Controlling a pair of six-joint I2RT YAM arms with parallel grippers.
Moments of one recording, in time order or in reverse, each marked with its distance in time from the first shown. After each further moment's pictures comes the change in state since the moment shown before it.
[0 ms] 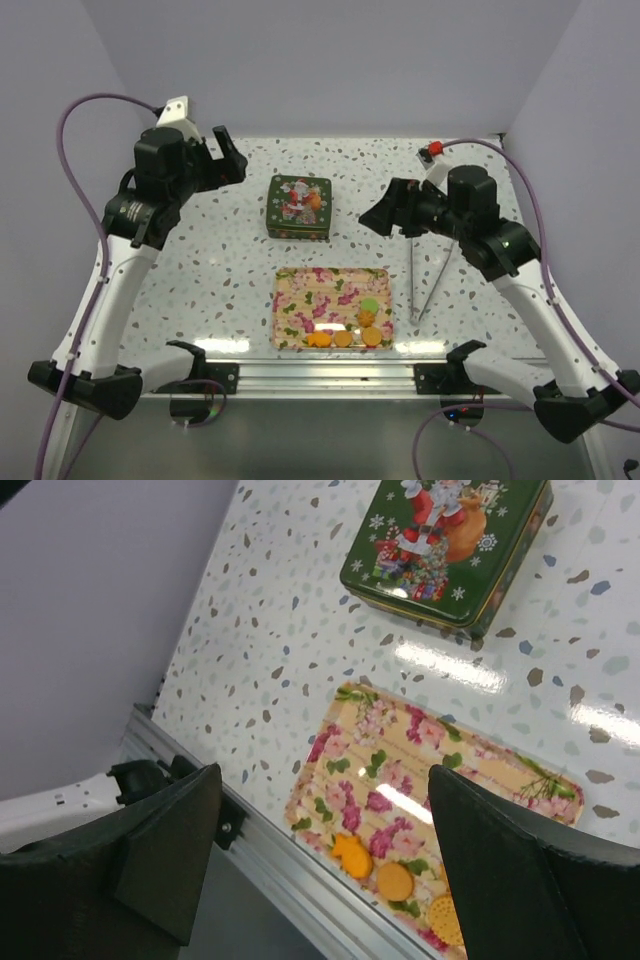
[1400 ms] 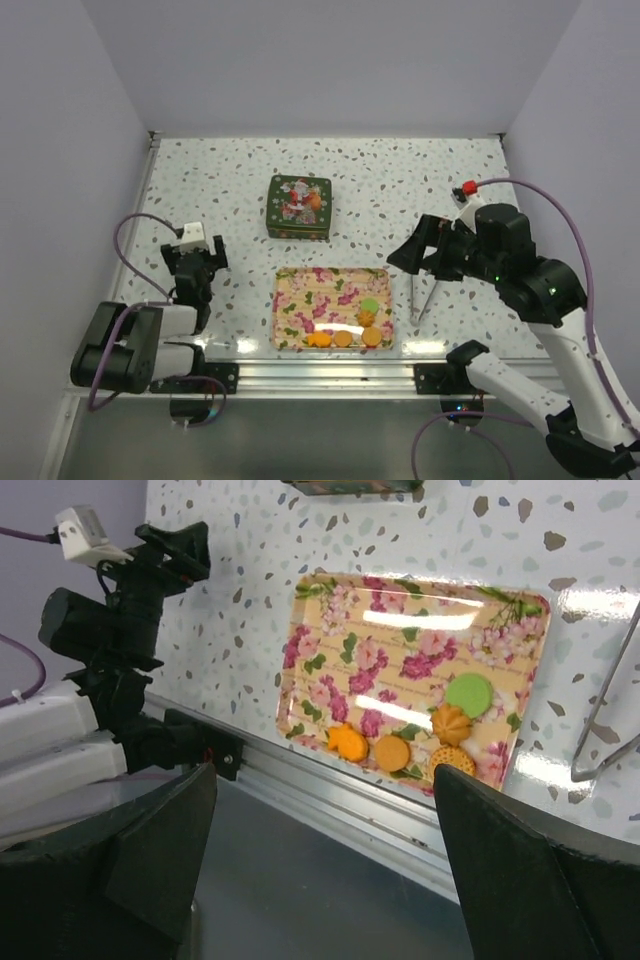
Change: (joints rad) left arm 0.166 0.050 -1.423 1.588 -0.354 0.388; right arm 0.018 -0.249 -0.002 -0.415 0.095 0.134
